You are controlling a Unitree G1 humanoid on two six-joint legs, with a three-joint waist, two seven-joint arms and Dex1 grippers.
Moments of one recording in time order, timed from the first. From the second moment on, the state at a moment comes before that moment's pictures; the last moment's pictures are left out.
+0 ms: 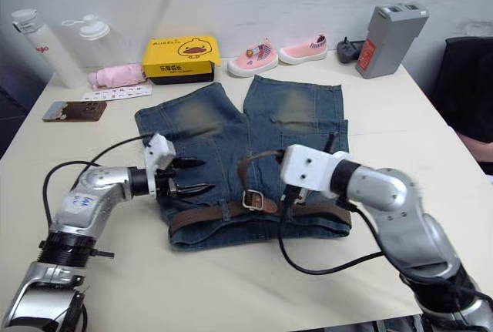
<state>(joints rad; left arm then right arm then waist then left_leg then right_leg) -0.46 0.60 0.00 0.04 -0.43 0.50 -0.99 -0.39 -0.72 0.18 -0.66 -0.11 0.53 0.79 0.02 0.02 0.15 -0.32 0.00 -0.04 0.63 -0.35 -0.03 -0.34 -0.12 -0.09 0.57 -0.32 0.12</state>
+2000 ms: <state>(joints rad) -0.34 0.26 -0.06 -0.30 -0.49 0.55 -0.67 -0.38 -0.52 0.44 -0.67 0.02 1.05 0.68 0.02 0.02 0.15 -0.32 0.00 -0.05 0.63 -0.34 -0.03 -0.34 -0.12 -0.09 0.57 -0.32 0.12</state>
